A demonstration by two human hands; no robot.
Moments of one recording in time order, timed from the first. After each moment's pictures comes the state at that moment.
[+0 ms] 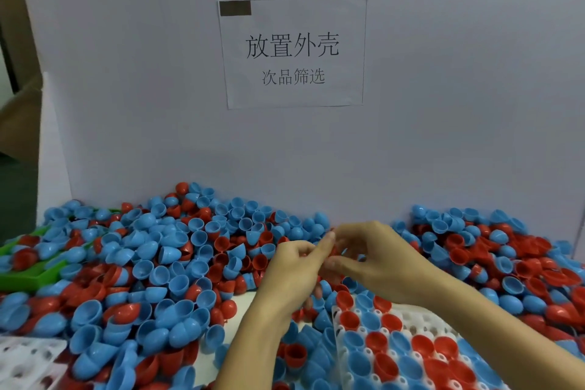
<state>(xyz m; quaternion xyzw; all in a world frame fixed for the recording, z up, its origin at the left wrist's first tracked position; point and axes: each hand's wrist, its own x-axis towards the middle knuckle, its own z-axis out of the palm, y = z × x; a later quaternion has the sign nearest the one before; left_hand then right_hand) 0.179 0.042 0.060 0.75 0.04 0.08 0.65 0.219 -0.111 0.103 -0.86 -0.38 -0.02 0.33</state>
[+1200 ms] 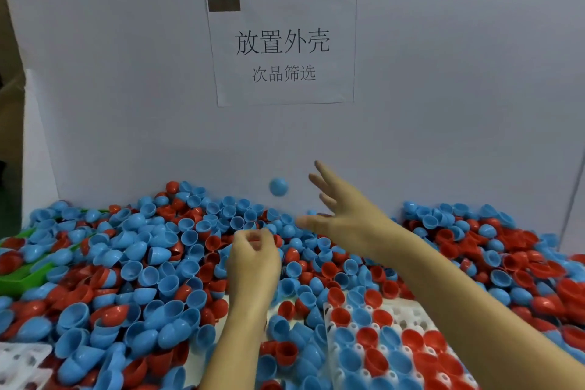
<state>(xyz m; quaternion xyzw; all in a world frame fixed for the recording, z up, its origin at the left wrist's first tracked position) 0.185 0.056 0.058 0.70 0.22 0.27 0.62 0.234 -0.082 0.128 -0.83 -0.32 0.04 0.46</state>
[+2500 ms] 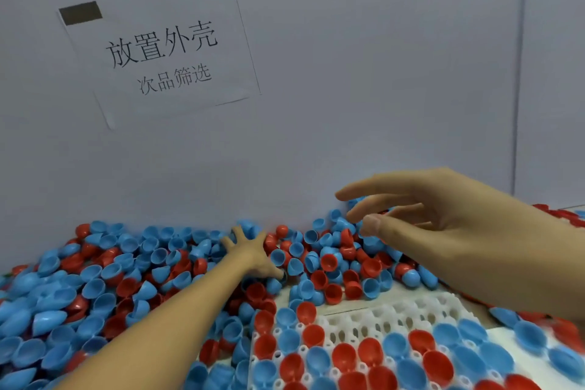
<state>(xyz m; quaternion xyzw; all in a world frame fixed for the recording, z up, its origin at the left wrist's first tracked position) 0.370 0.008 0.021 0.98 0.14 -0.11 0.04 0.190 -0.270 0.154 -0.88 -0.29 -0.06 0.38</state>
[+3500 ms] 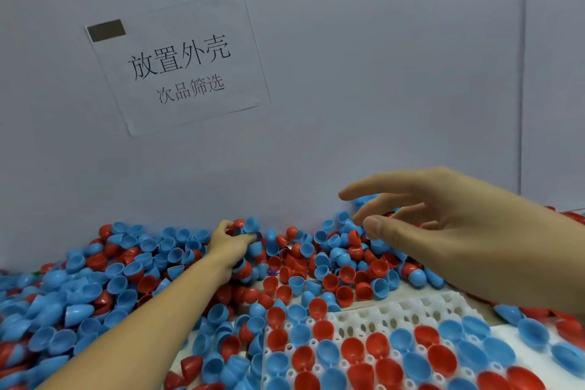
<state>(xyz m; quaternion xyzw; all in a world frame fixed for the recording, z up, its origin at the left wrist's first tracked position) 0.344 0.050 0.031 0.79 0.20 0.18 0.55 0.177 -0.267 0.162 -0.88 -0.31 -0.07 0.36</state>
